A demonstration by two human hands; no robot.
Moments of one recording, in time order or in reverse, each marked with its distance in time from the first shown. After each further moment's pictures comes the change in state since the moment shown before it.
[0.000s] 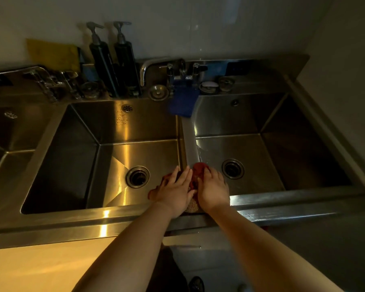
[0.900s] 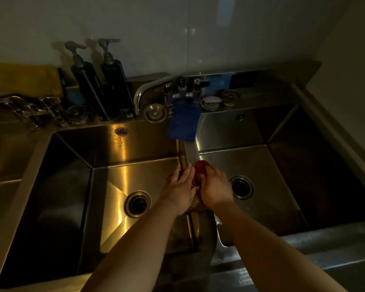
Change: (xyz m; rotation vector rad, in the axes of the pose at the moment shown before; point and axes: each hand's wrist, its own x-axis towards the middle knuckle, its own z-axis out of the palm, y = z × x) left_hand 0.104 -0.036 -0.064 0.008 -0.013 0.013; right_hand 0.120 -0.023 -0.009 0.104 0.060 0.045
